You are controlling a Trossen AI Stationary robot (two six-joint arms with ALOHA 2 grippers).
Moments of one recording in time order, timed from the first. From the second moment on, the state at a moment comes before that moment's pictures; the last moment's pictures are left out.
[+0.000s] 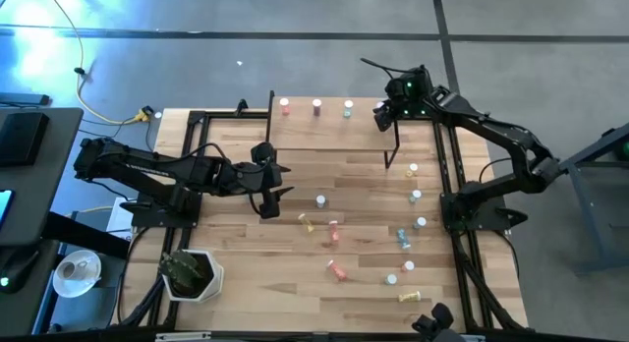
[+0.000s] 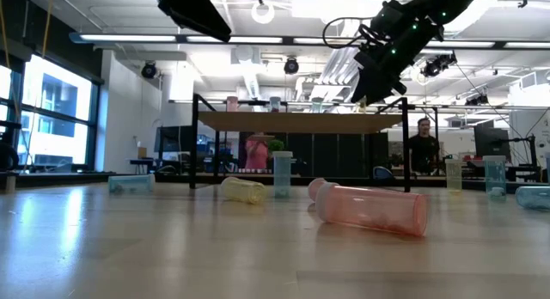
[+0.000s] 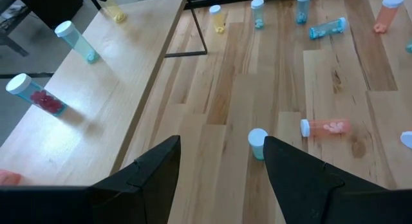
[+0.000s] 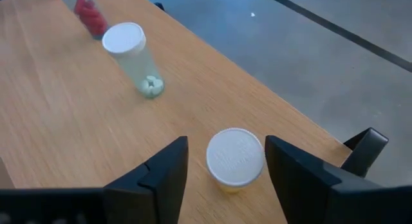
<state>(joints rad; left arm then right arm) -0.01 1.22 0.99 -0.42 -0.43 0.03 -0.83 1.35 1.06 -0.43 -0.12 0.00</state>
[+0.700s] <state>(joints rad) -0.01 1.22 0.99 -0.43 -0.43 0.03 -0.82 1.19 1.06 -0.39 -0.12 -0.01</state>
